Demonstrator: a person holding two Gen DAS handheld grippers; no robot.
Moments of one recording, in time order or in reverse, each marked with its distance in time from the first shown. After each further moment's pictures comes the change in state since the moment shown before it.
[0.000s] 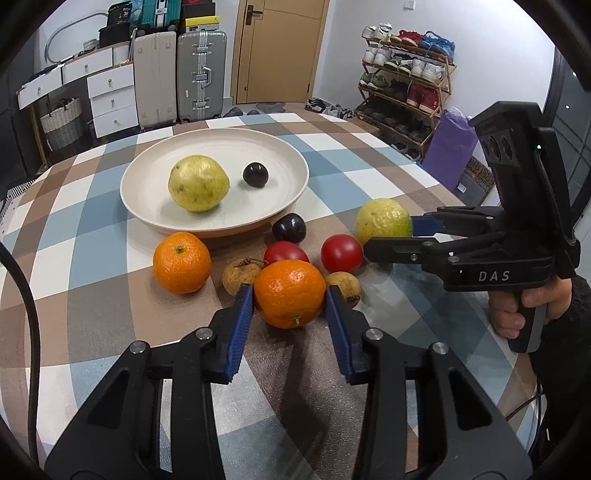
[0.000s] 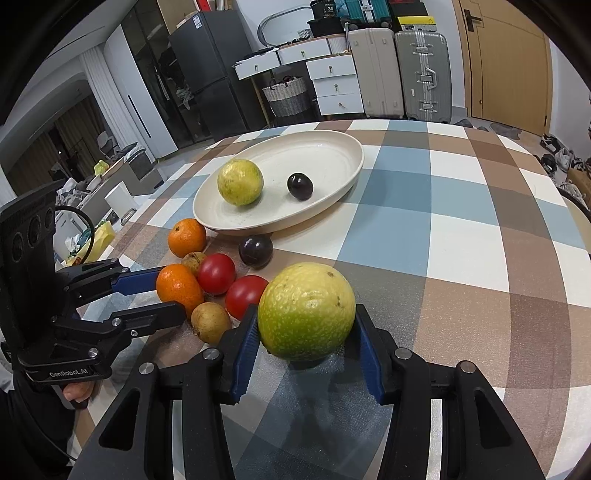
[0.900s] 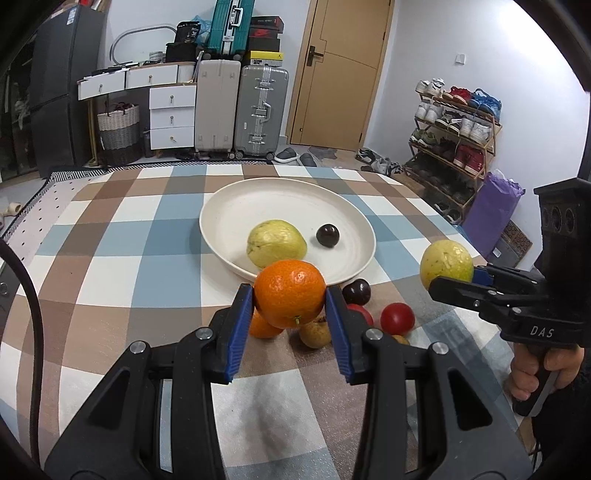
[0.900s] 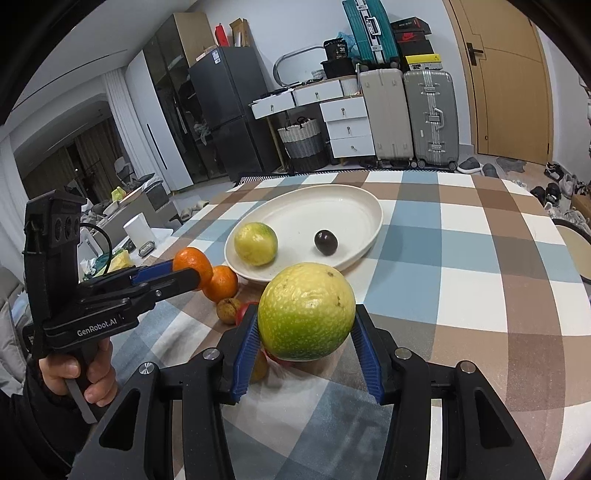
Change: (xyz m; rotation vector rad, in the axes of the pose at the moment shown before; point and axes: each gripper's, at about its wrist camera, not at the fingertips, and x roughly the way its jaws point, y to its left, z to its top) left arm -0.031 0.038 0.012 -0.168 -0.187 0.159; right arm -0.023 0.017 0.012 -0.019 -0.173 0.041
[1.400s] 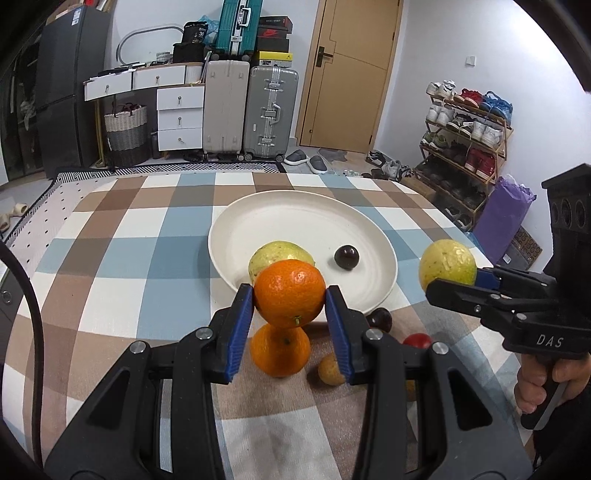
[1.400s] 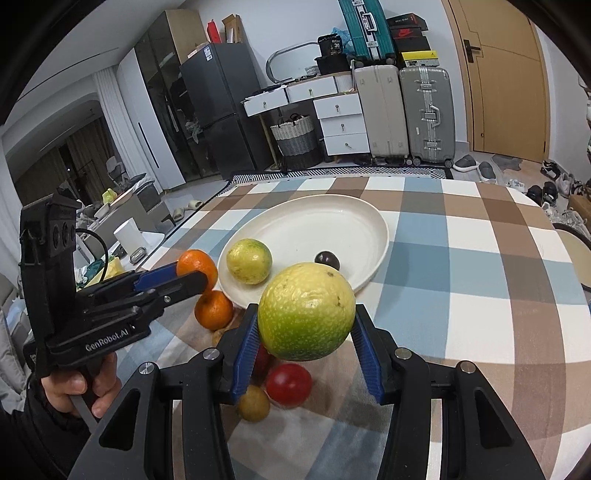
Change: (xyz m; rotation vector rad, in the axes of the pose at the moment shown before) left arm 0.024 0.008 0.025 -0.014 0.000 0.033; right arm 0.023 0.008 0.030 0.005 0.027 -0.024
